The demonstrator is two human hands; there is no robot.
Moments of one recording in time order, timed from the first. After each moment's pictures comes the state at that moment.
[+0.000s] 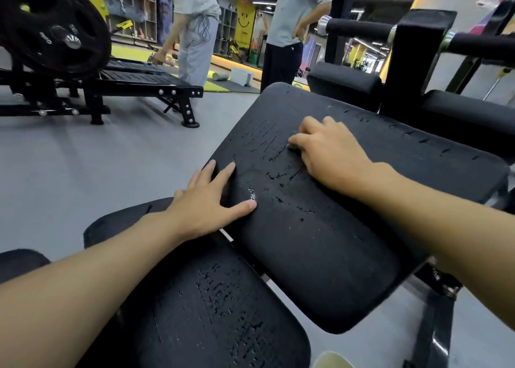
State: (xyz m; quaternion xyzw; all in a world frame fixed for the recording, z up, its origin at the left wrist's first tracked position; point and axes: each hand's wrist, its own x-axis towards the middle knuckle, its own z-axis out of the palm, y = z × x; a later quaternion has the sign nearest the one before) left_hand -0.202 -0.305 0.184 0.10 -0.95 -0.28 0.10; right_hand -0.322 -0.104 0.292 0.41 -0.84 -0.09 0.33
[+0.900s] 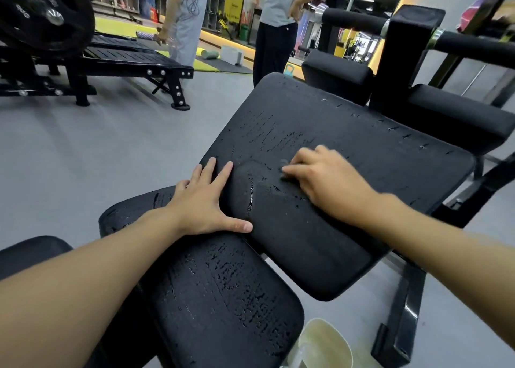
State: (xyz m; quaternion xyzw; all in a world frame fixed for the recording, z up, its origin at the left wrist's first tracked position) left_hand -0.186 -0.313 0.178 0.05 -0.97 -0.22 0.02; right_hand -0.273 -0.074 0.266 0.49 -0.83 -0.08 0.25
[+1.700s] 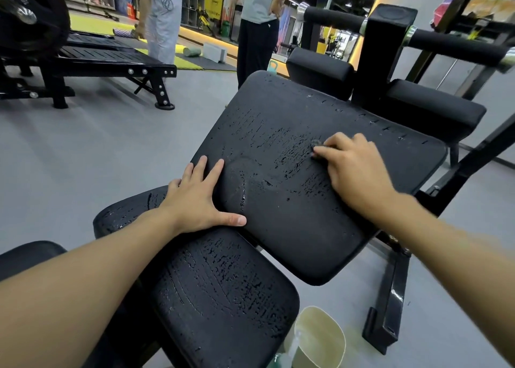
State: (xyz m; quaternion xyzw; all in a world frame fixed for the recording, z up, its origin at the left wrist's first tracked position) left_hand -0.188 -0.314 0.175 0.05 -0.97 -0.22 0.04; right_hand -0.268 -0.033 0.276 0.32 -0.88 -0.05 0.36
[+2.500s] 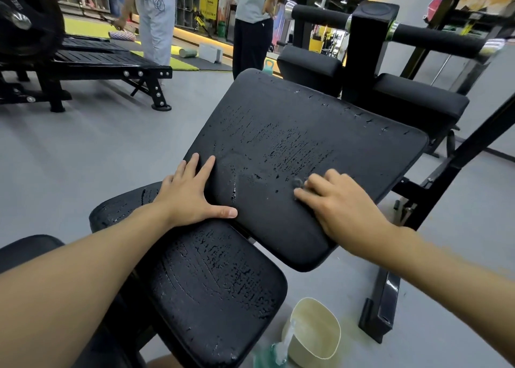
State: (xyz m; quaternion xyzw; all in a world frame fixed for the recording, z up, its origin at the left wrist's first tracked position) left_hand -0.185 -0.311 0.176 0.06 -0.97 -0.22 0.04; right_hand -0.217 -0.006 0.240 0.45 -0.83 -0.15 0.31
